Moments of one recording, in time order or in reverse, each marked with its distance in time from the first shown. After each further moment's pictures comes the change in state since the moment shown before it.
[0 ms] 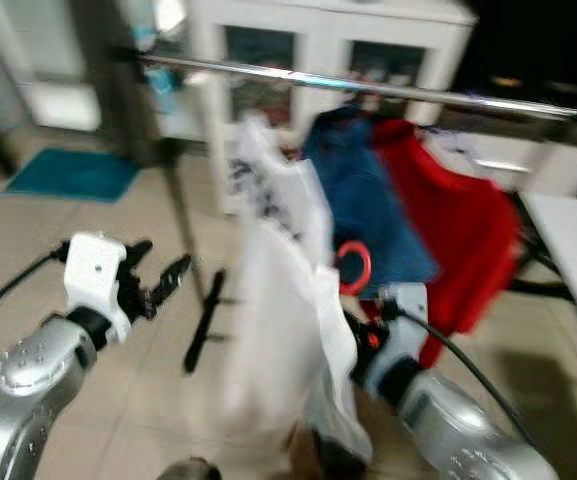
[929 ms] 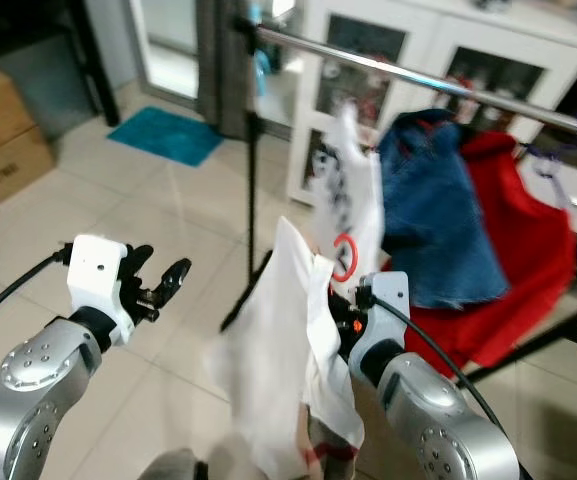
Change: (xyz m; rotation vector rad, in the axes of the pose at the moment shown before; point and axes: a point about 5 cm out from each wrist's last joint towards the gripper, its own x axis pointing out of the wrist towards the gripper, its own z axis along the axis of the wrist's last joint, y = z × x) left arm 0.001 -0.003 -0.007 -0.064 0.052 0.019; right arm 0.018 -0.004 -0.001 -0.139 0.006 -0.122
